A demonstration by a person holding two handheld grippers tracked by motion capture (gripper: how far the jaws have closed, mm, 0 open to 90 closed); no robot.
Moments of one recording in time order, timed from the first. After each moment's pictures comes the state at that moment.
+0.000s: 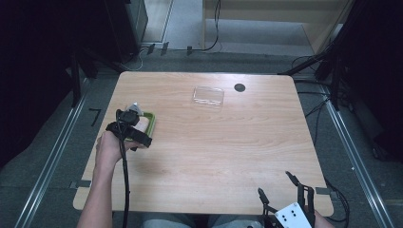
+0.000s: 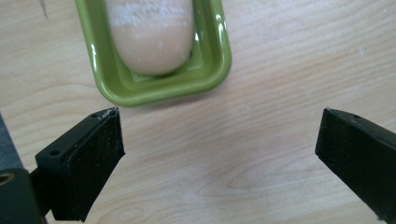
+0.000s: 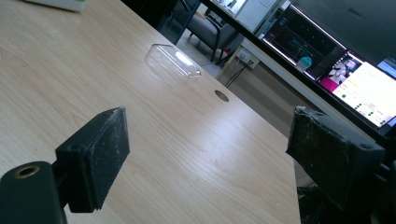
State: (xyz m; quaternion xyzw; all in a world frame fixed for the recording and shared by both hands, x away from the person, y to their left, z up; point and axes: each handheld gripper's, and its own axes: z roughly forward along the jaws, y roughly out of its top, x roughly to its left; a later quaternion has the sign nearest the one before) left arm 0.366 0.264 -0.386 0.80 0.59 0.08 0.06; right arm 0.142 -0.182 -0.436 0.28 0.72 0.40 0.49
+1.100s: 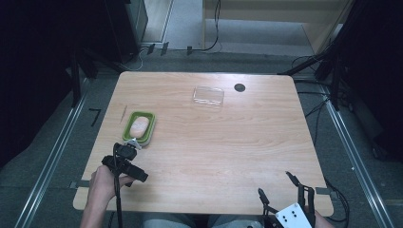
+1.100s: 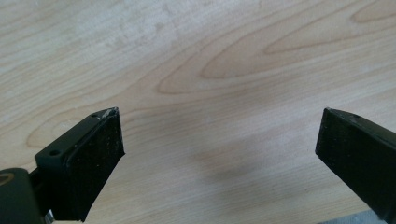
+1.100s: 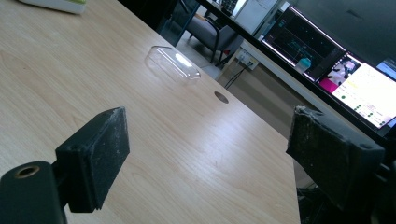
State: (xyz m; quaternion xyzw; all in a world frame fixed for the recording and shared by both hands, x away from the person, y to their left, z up) left arm 0.287 0.268 -0.428 0.82 0.57 0.05 0.02; right arm 0.141 -0.182 -0.436 0.28 0.72 0.40 0.49
